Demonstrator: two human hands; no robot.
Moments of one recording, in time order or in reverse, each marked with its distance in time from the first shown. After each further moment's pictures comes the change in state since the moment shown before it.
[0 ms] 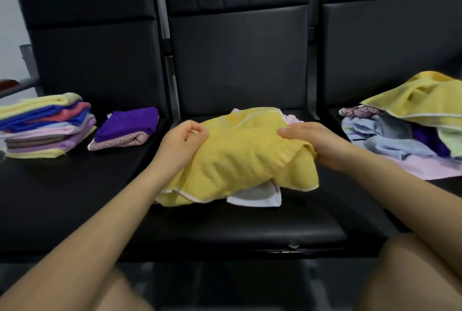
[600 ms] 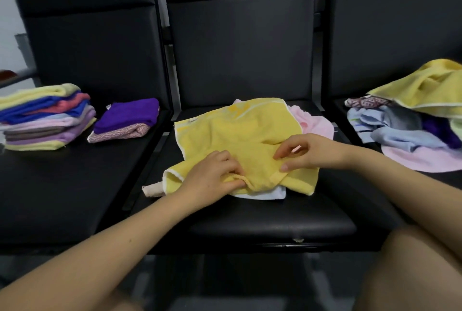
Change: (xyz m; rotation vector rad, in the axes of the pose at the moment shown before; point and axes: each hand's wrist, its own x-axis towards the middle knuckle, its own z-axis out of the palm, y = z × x) left_hand -0.034 -0.039 0.047 0.404 -0.369 0.404; right_hand 0.004 0.024 -0.001 -0.611 -0.234 -0.087
